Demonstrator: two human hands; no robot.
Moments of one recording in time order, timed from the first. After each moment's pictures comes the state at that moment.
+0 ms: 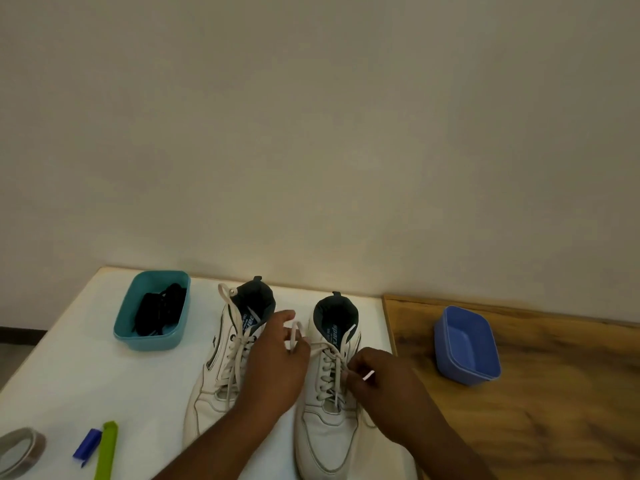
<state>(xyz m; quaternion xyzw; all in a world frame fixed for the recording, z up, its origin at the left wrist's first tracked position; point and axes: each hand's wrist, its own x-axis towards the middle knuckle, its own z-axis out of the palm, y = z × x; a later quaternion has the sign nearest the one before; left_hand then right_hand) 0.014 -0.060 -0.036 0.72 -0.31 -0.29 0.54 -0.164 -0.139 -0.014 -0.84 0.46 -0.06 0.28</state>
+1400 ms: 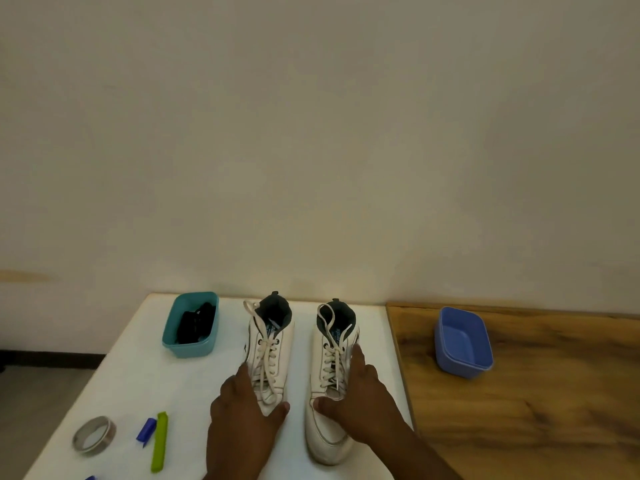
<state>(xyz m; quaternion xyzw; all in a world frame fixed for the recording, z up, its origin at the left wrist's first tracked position) 0.013 0.038 -0.055 0.89 -0.30 -0.17 0.29 -0.146 -0.097 -0.034 -0.78 0.51 -0.03 0.35</state>
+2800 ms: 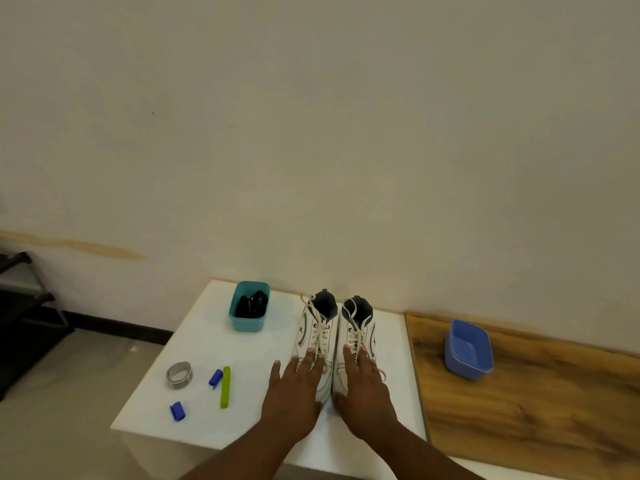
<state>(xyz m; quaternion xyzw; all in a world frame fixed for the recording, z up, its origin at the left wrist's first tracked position) -0.006 0.077 -0.030 0.82 -0.56 -0.08 0.04 -0.139 -0.023 -0.025 -0.89 0.44 0.00 0.15</state>
